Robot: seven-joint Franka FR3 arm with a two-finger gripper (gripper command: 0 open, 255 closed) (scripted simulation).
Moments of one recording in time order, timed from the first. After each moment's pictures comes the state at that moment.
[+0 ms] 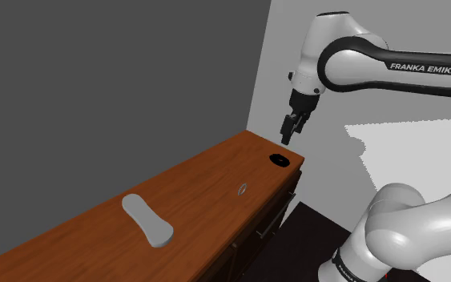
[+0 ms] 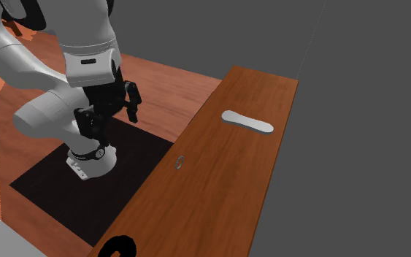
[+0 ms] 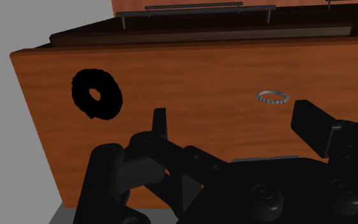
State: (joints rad) arm -0.02 -0.78 -0.01 -2.44 -0.11 1.69 -0.03
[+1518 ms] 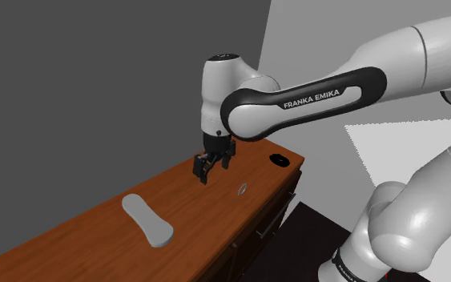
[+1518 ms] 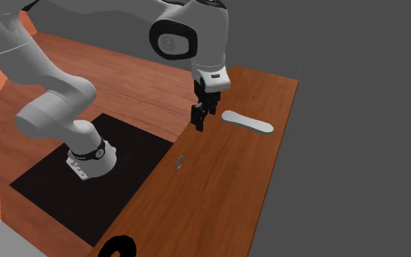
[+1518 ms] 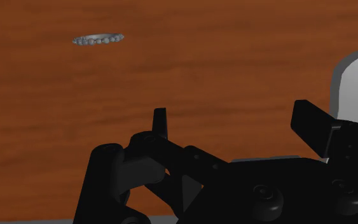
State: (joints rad) arm 0.10 -0.22 0.32 -2.25 0.02 2.02 0.40
